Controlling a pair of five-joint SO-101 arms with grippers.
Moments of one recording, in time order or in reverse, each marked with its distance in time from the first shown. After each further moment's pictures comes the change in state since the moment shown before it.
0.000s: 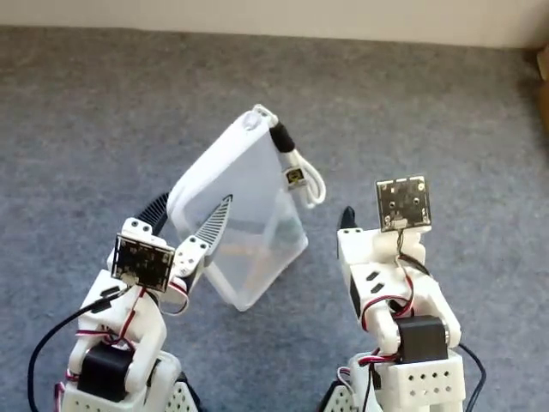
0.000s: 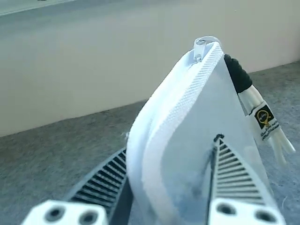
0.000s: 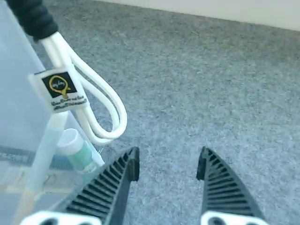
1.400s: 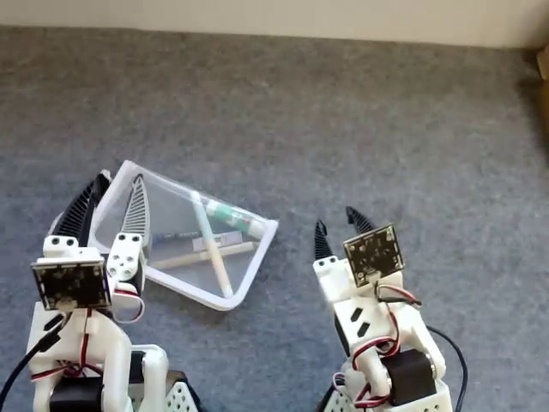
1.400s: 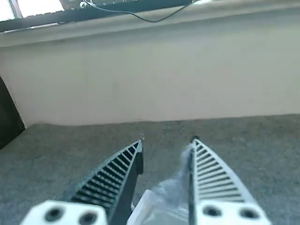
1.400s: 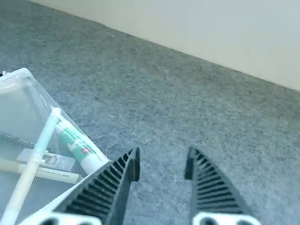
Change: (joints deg) left arm -18.9 -0.1 -15.0 9.8 0.1; right arm -9.2 -25.8 15.3 -1.8 5.4
